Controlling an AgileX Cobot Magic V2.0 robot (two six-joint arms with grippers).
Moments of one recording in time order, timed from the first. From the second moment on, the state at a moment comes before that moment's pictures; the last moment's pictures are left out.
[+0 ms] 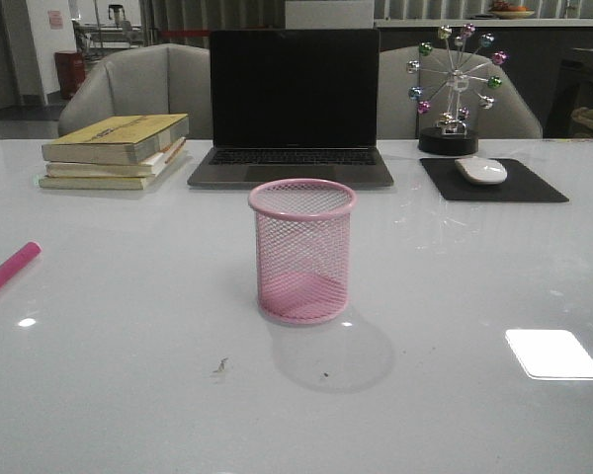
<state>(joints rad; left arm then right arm) -0.36 0.69 -0.68 -0.07 0.67 0.07 -0.07 1.05 -0.69 0.02 0.72 0.04</state>
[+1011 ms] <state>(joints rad) -0.40 0.69 -0.68 -0.07 0.67 0.07 -0.10 1.84 -1.17 0.03 0.62 0.04</state>
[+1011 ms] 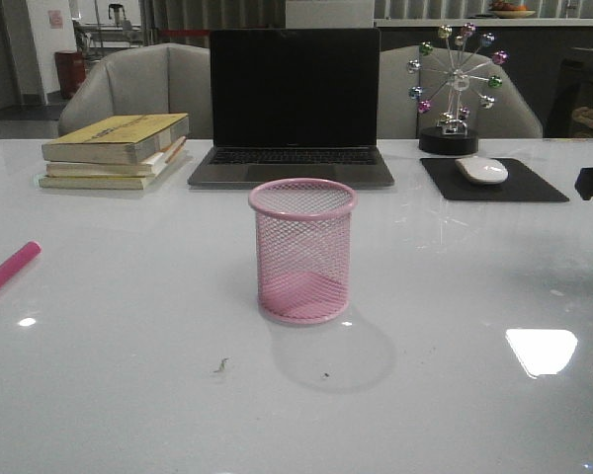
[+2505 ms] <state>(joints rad) -0.40 0.69 -0.68 -0.07 0.67 0.07 0.19 1.28 -0.77 0.04 -0.05 0.04</state>
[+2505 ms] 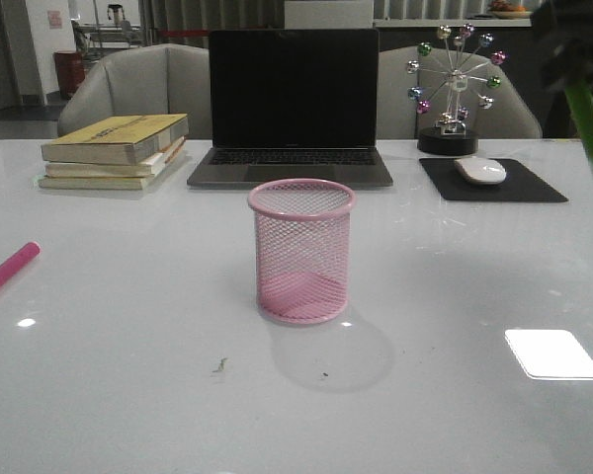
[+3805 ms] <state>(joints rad) -0.40 0.69 -0.68 -0.07 0.67 0.07 0.54 1.89 -0.69 -0.17 -1.12 0.04</state>
